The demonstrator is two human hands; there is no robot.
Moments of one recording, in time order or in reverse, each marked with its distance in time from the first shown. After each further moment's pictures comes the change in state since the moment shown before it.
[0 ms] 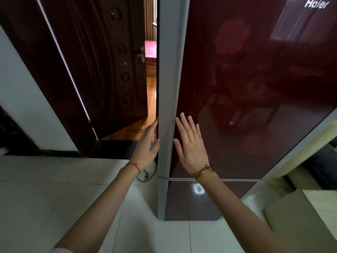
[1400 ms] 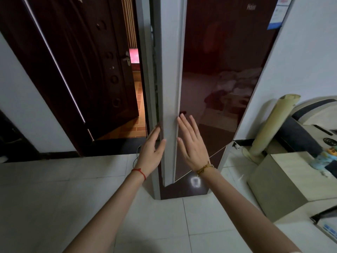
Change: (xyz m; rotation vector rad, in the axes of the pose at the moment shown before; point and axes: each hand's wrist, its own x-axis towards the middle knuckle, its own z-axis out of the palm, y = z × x) left_hand -0.206 0.135 0.045 -0.135 -0.028 -0.020; right_hand -0.201 -0.044 -0.119 0.096 0.140 -0.008
